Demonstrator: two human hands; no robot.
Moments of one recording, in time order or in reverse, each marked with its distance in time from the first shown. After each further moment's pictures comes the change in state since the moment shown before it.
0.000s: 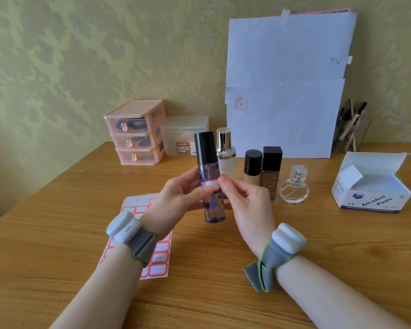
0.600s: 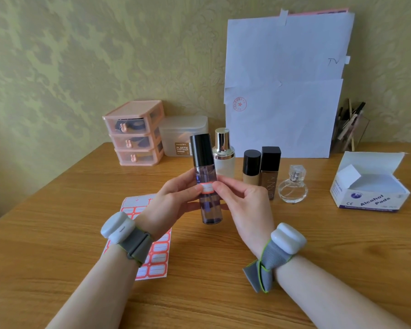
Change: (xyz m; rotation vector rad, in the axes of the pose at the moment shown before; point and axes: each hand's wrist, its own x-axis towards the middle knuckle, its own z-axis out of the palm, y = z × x) left_hand -0.001 0.000 -0.006 -0.049 -0.013 -0.074; right_hand 0.001 0.002 -0.001 -0.037 -0.016 0.018
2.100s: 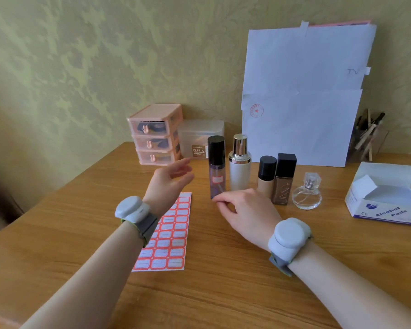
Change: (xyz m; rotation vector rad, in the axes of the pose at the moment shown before) left_hand -0.002 0.015 -0.044 0.667 0.540 0.013; right_hand 0.008 -0.017 0.008 -0.920 -0.352 -0.351
